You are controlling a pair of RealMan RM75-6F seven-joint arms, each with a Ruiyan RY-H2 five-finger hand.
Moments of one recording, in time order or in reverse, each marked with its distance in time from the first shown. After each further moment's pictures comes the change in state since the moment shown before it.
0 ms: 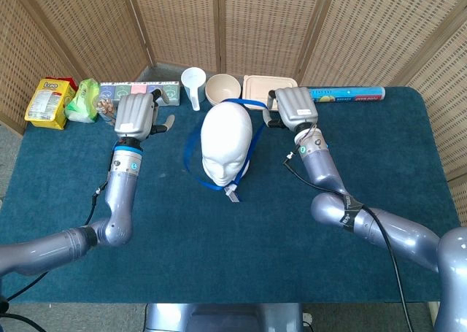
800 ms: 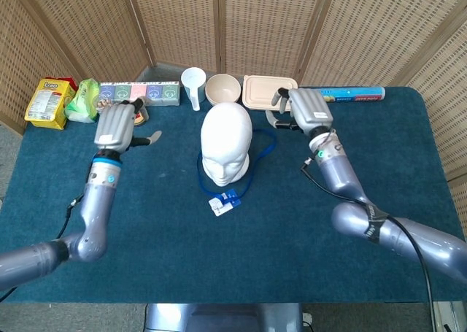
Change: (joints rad) left arm 0.147 0.139 0.071 -0.177 0.096 0.026 -0.129; right arm -0.130 0.126 0.052 -0.181 -0.154 0.028 0.279
